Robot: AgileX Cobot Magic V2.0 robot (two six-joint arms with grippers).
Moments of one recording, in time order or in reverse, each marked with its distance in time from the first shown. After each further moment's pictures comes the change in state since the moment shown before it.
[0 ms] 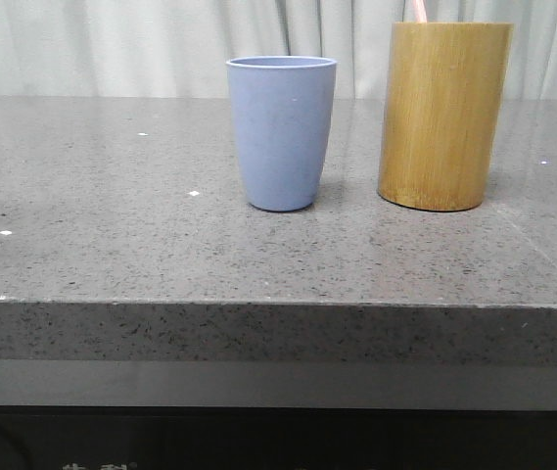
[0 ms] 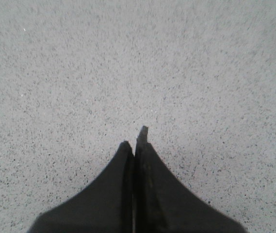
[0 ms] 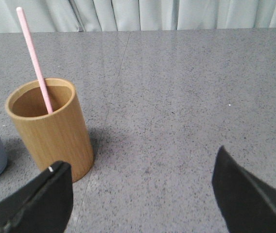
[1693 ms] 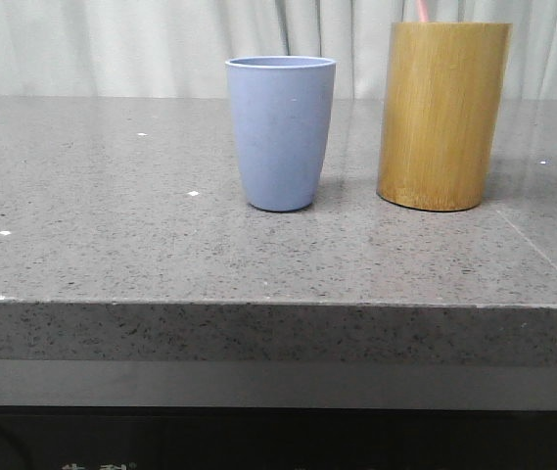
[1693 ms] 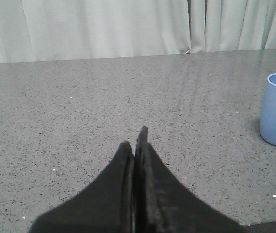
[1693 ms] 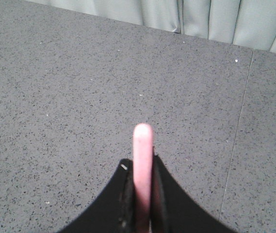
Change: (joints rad) left arm 0.000 -0.916 0.651 -0.020 -0.271 -0.001; right arm 0.349 0.980 -0.611 -0.061 -0.276 0.000
